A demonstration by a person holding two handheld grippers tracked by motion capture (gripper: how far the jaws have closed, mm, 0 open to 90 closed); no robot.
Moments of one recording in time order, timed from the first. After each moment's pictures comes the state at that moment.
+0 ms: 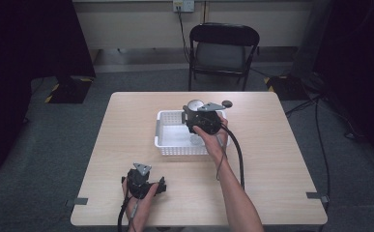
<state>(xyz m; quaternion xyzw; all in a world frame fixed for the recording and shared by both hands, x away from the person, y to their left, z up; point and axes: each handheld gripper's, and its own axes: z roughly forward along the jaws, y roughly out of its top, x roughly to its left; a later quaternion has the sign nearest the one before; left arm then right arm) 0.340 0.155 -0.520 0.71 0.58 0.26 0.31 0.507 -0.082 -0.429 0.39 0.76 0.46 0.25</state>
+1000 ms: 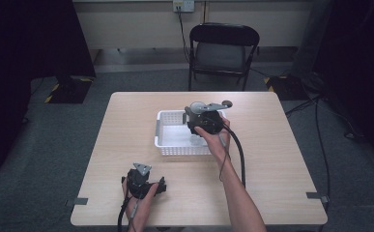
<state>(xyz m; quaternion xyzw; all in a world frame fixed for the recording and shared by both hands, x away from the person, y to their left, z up) 0.340 0.155 -0.520 0.71 0.58 0.26 0.31 0.504 -0.088 -0.427 0.40 0.77 0.45 0.23</state>
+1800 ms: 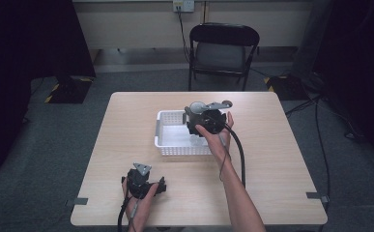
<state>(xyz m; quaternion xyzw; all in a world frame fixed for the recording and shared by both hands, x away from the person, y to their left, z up) 0.340 0.155 -0.520 0.71 0.58 0.26 0.31 0.504 -0.091 -0.424 0.43 0.74 0.45 0.24</state>
